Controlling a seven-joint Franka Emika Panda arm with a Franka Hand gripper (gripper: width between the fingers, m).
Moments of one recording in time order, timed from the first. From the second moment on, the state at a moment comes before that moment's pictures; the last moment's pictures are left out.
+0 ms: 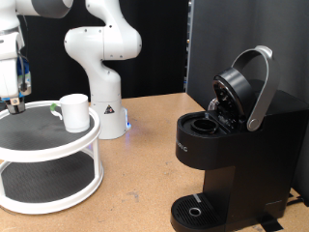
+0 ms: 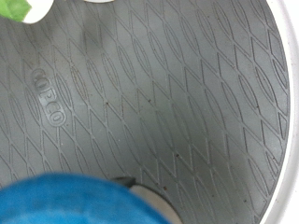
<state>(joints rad) -0.17 -0.41 -0.52 -2.50 -0.22 2.05 -1.34</state>
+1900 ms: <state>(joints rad) 0.04 -0.41 -0.30 -2.54 0.44 2.23 -1.00</state>
